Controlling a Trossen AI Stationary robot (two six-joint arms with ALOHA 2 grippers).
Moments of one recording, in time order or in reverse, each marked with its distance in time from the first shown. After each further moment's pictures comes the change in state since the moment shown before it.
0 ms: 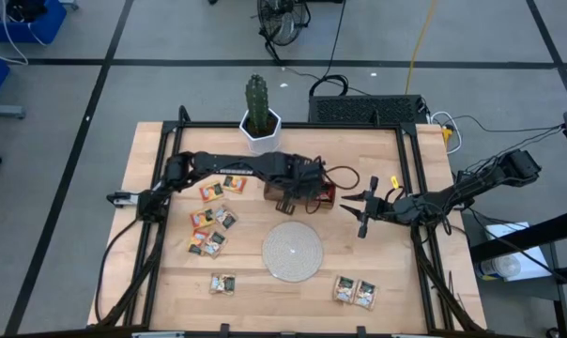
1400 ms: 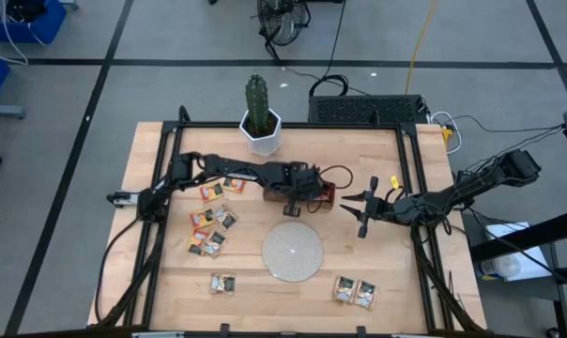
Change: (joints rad) left arm 0.027 0.039 -0.265 0.395 -0.006 -0.137; right arm 0.000 0.000 0.000 0.001 -0.001 0.000
